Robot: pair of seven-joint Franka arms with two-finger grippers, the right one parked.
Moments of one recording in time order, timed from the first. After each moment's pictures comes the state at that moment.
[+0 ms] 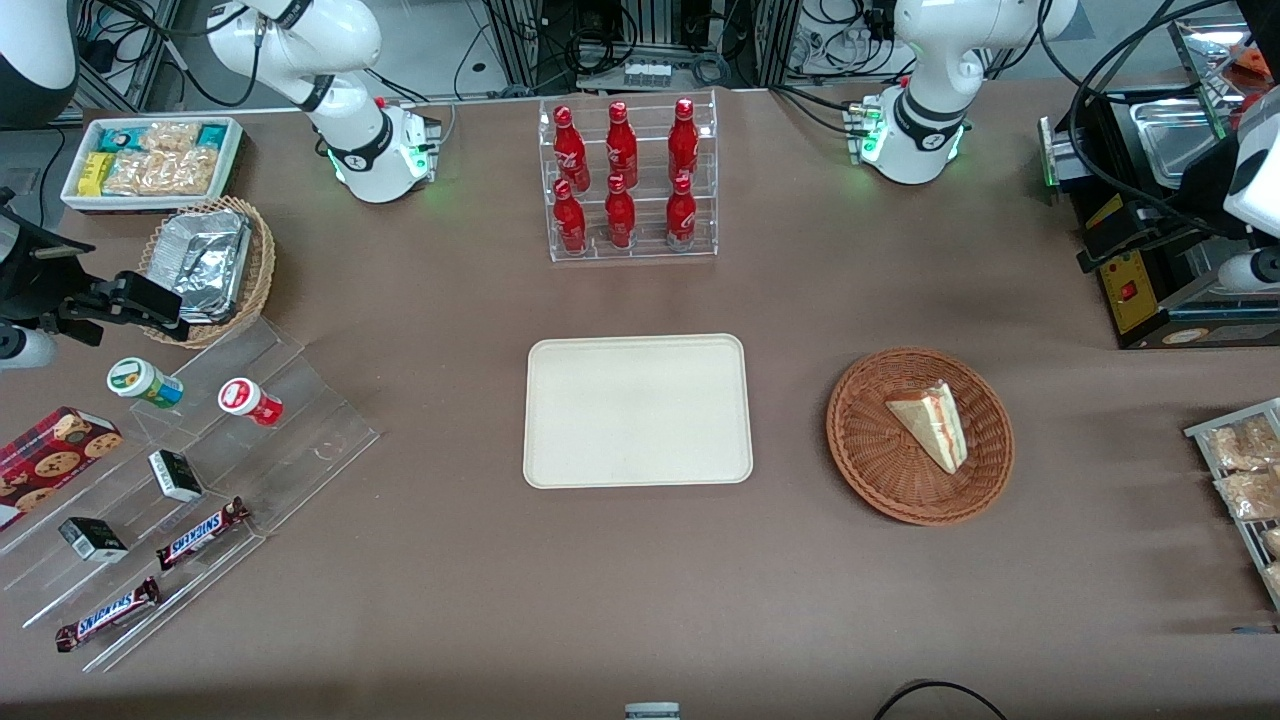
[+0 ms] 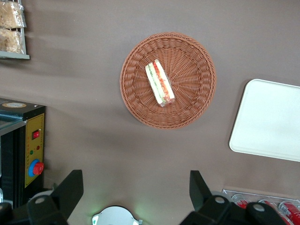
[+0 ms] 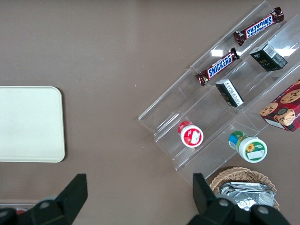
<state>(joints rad) -0.02 -0.02 -0.03 -1.51 -0.03 1.41 -0.24</state>
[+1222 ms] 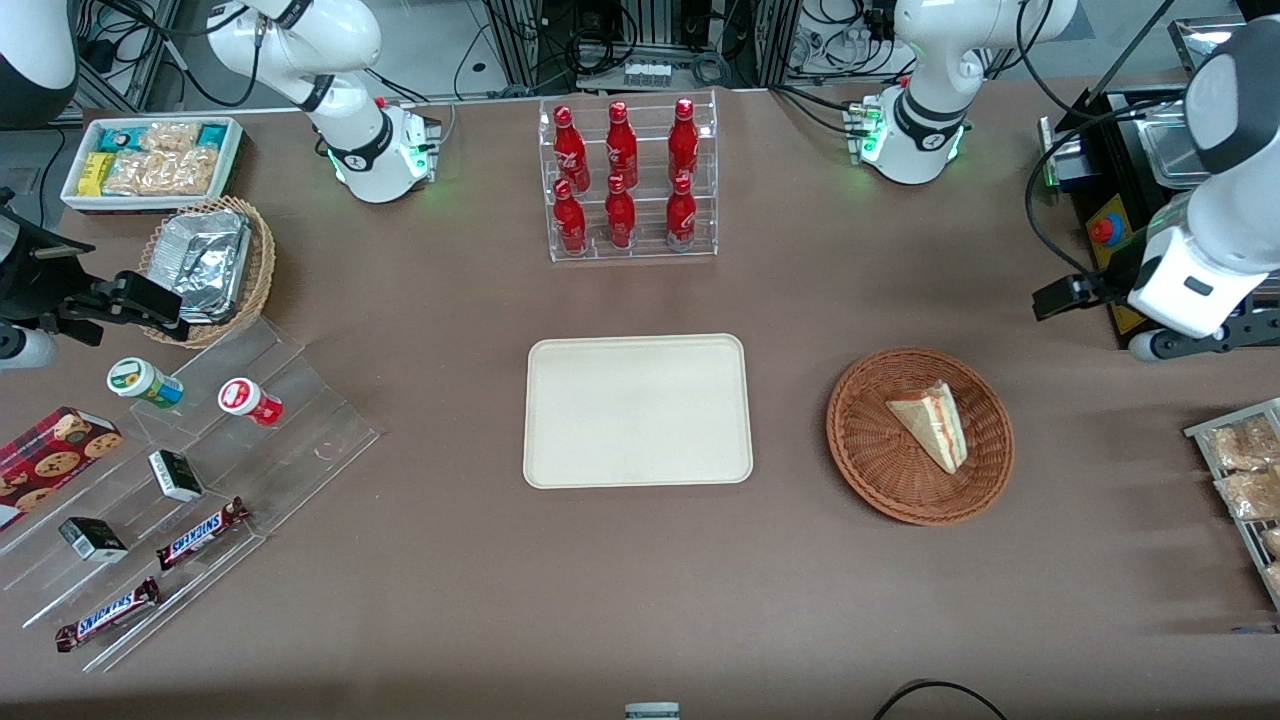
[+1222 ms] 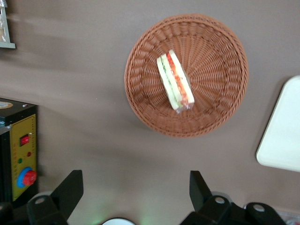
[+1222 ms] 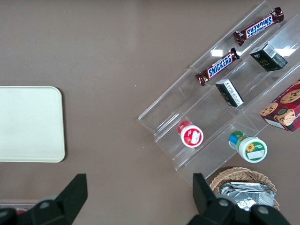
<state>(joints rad) -0.02 0.00 -0.02 -1.79 0.01 1.65 -0.26</state>
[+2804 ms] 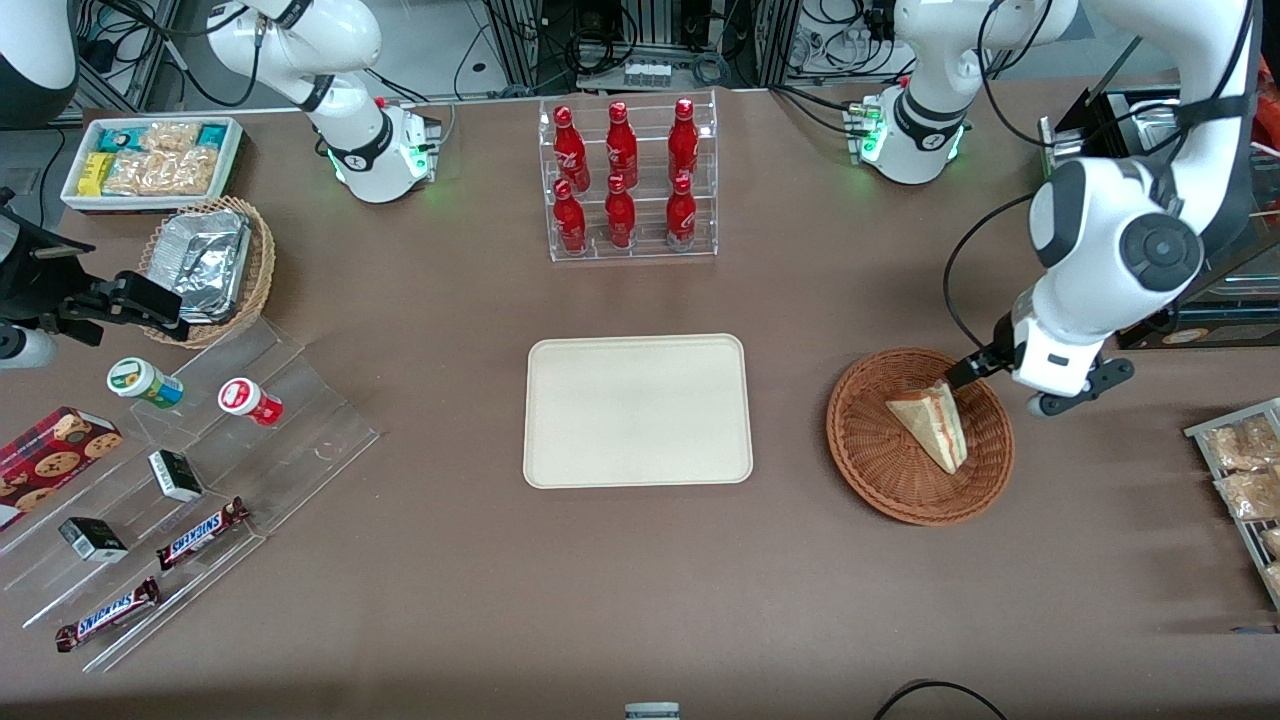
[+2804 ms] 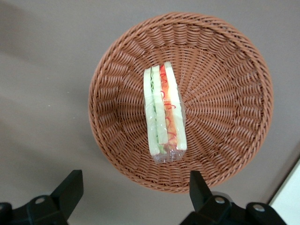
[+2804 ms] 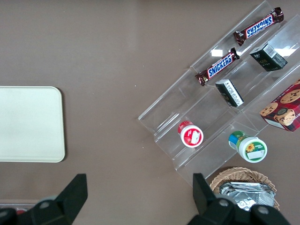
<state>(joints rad) -0.07 0.09 -0.03 -2.12 0.00 2.15 -0.54</state>
